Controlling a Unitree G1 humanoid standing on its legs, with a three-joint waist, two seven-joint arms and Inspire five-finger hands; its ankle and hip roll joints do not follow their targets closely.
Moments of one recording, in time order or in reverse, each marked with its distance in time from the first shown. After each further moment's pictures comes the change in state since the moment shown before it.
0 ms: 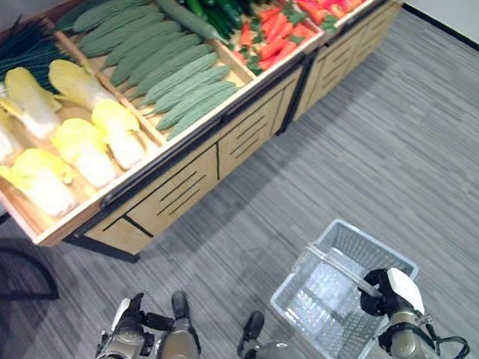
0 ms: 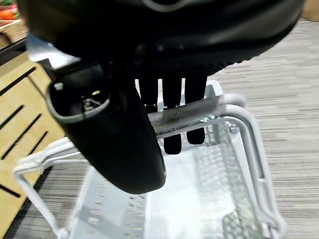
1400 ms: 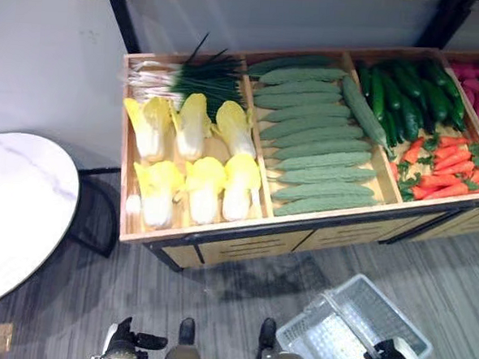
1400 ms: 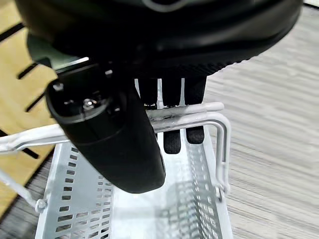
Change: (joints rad) left arm 0.048 -0.025 0.197 0.088 -0.168 -0.018 0.028; right arm -0.139 0.157 -0.019 0.729 0.120 -0.023 0.028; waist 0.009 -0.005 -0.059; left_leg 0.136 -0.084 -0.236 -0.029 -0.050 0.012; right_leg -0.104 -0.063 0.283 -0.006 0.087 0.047
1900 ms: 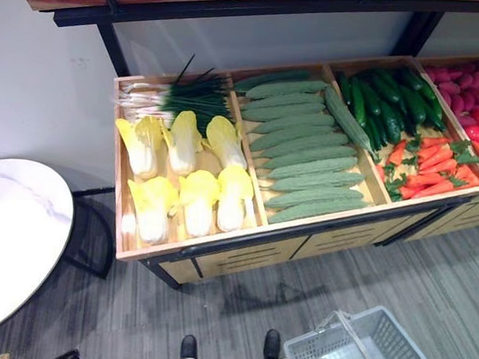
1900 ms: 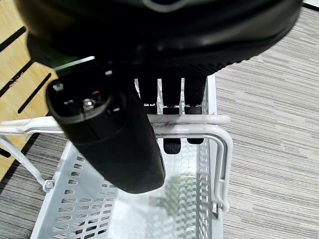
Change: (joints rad) left arm 0.001 0.219 0.353 -0.072 -0.323 -0.026 0.327; right arm 0.067 0.003 0.000 0.034 -0.001 0.009 0.007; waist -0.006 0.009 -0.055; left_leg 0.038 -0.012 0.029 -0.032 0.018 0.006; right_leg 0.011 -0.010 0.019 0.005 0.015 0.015
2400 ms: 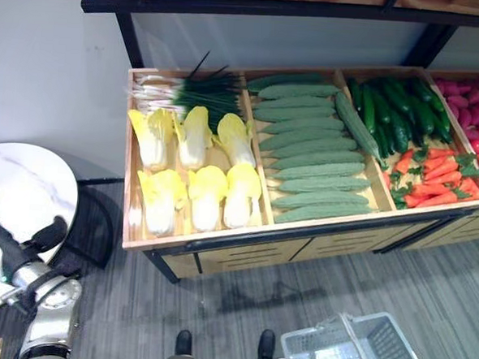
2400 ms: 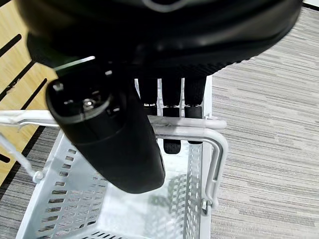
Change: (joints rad) left arm 0.123 -0.013 -0.205 -0.982 0.464 -0.017 0.125; right arm 0.037 0.049 -0.055 -0.020 0.038 -0.018 -0.006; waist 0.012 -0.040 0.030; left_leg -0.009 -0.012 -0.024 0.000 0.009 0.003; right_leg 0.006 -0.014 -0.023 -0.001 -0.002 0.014
